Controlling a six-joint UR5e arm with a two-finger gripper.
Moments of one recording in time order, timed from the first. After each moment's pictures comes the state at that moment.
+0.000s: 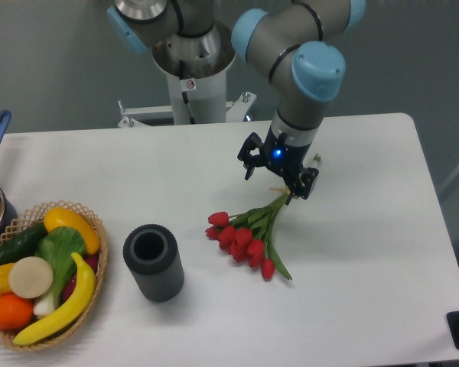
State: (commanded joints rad) arm 2.64 -1.81 -1.81 -1.11 1.37 1.23
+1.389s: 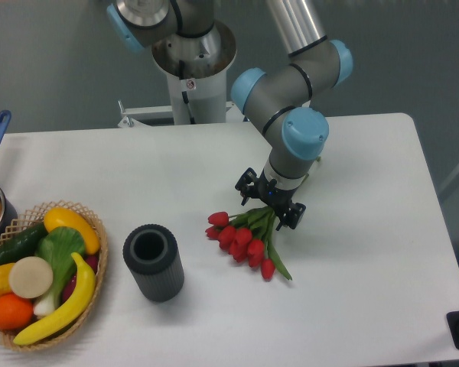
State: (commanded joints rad) arm 2.62 -1.94 -1.89 -0.93 1.39 1.25
